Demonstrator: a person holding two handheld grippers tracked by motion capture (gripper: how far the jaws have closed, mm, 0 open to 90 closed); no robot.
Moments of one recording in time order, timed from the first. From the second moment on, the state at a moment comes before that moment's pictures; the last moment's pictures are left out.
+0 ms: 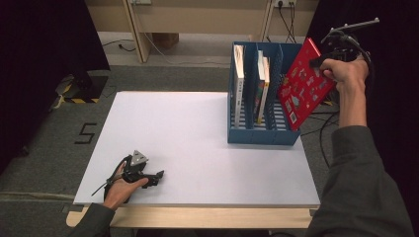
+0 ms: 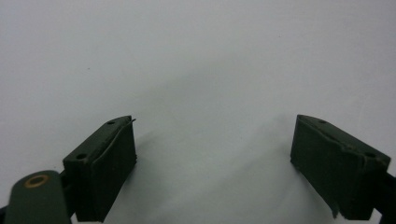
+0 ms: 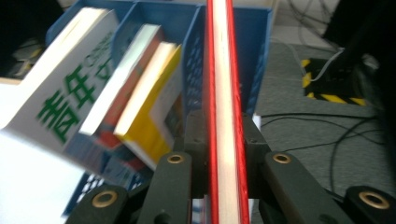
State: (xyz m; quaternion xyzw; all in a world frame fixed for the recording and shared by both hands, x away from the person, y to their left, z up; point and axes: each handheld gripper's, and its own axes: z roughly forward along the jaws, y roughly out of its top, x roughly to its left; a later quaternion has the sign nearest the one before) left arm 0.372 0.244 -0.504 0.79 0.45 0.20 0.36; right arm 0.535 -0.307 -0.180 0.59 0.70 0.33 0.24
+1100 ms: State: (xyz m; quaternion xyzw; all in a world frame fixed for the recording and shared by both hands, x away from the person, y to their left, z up) left arm 0.372 0.244 -0.504 0.79 0.45 0.20 0.36; right arm 0.599 -0.289 -0.248 0.62 0.68 0.33 0.21
